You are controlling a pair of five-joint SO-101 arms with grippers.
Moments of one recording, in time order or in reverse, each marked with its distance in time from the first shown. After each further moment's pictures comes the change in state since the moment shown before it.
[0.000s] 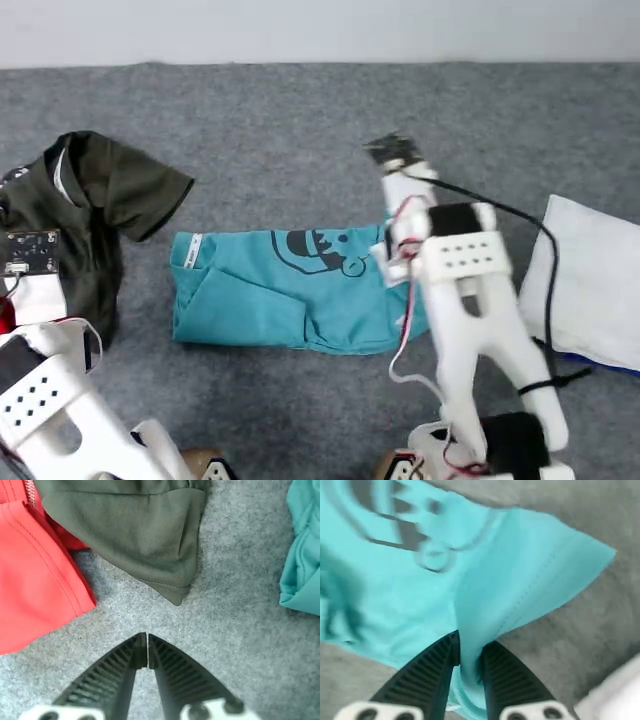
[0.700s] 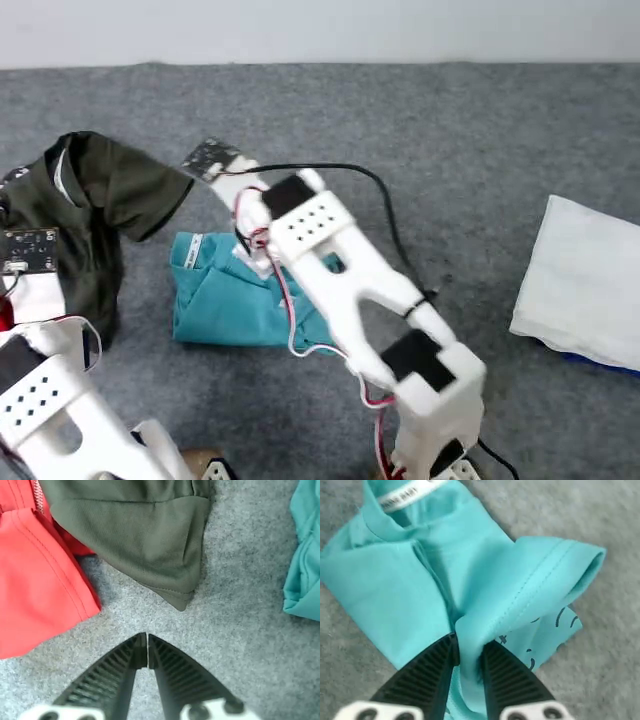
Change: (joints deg) left arm 0.0 0.0 0.0 -1.4 0.0; right arm -26.6 35.7 -40.9 5.7 0.0
